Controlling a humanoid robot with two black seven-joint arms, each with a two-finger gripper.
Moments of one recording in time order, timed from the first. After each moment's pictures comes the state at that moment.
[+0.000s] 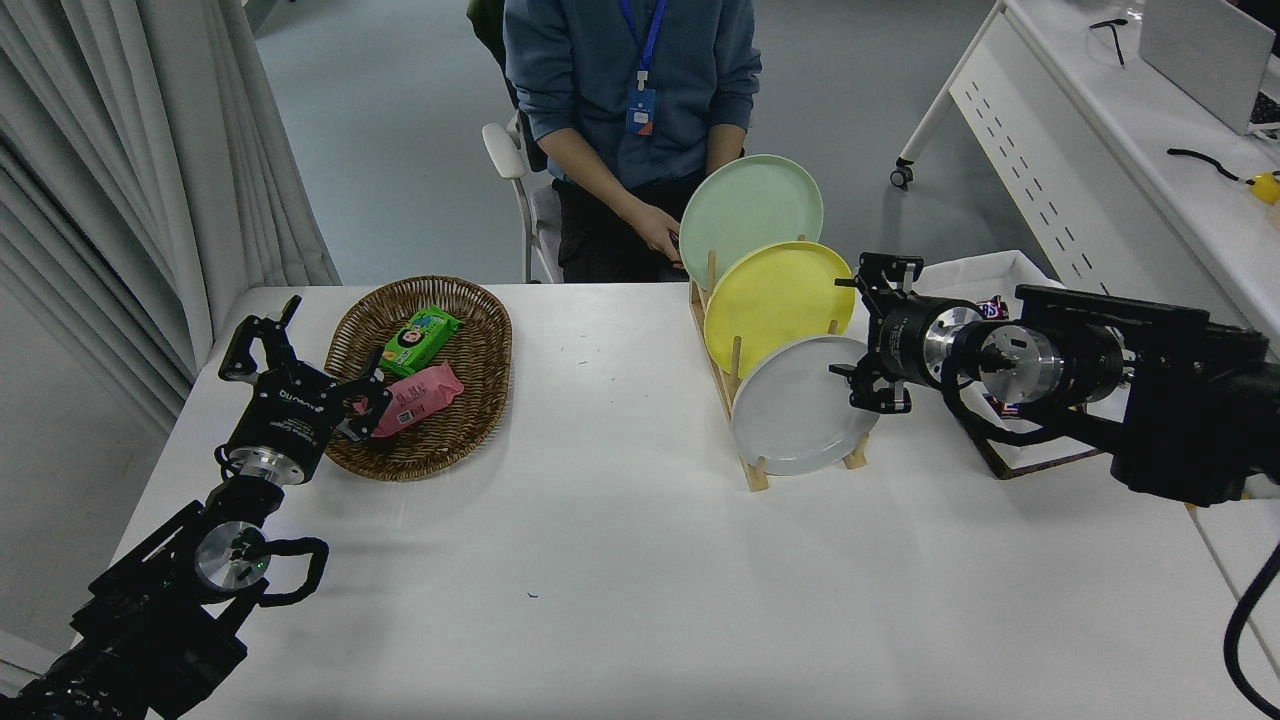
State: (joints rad) left arm -0.50 0.26 -1.09 -0.53 0.20 -0.58 -0.44; right arm 1.29 -0.45 -0.21 1.03 0.52 -0.21 -0.05
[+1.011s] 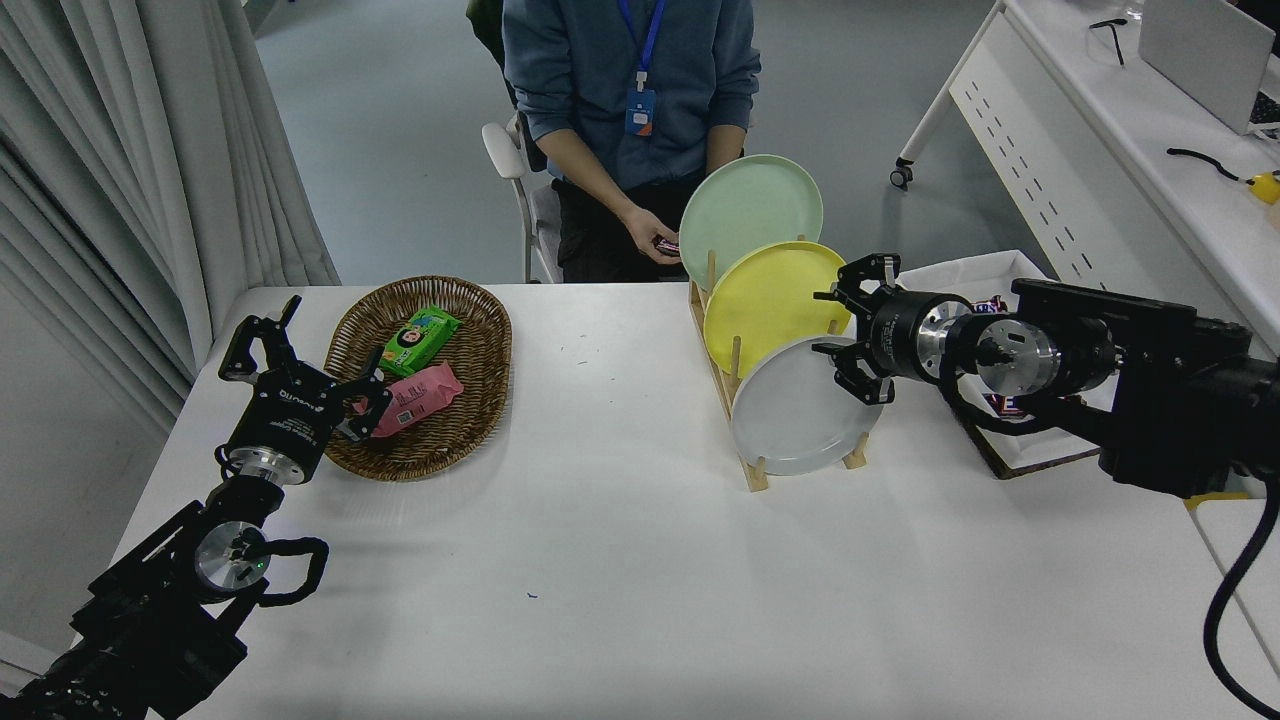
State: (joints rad) left arm -0.50 0.26 -1.09 -0.53 0.20 -0.58 -0.44; right arm 1.29 -0.42 -0.21 0.96 0.49 -0.12 -0.10
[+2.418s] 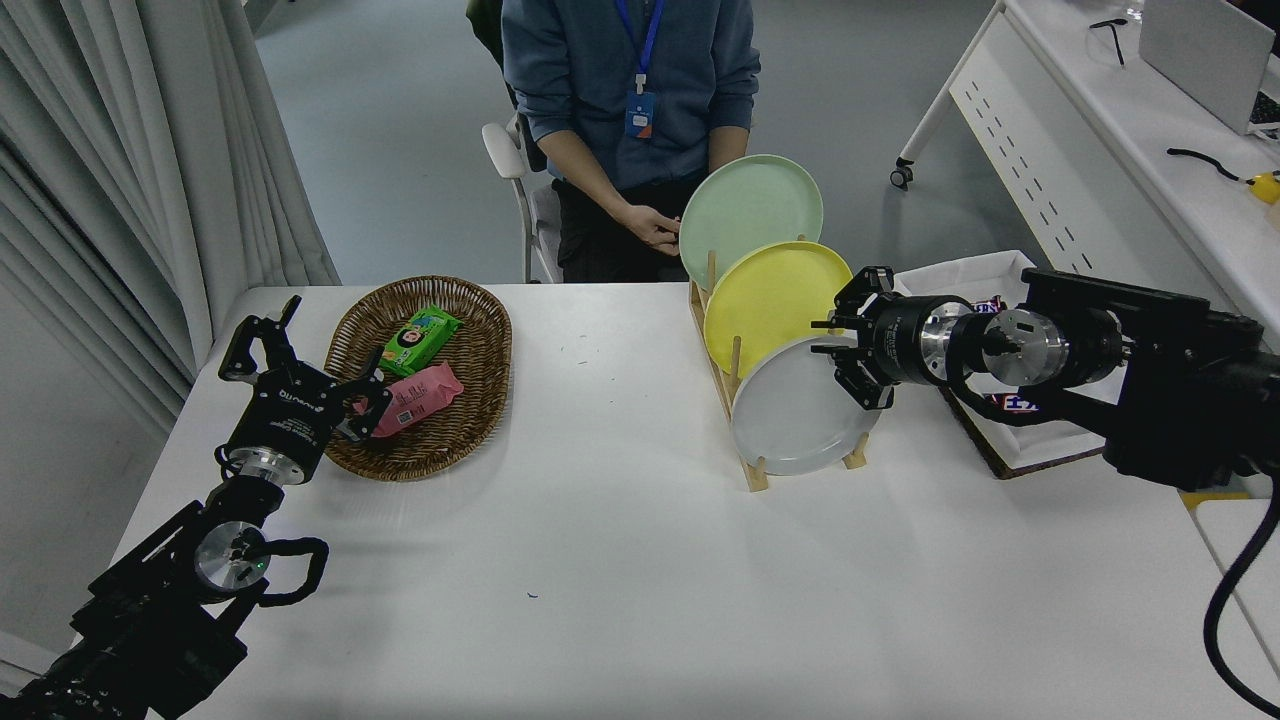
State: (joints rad) left arm -0.50 0.26 -1.09 -0.53 0.20 -0.58 -0.44; right arm 1.29 -0.43 -0.19 0.96 0.50 -0.11 -0.19
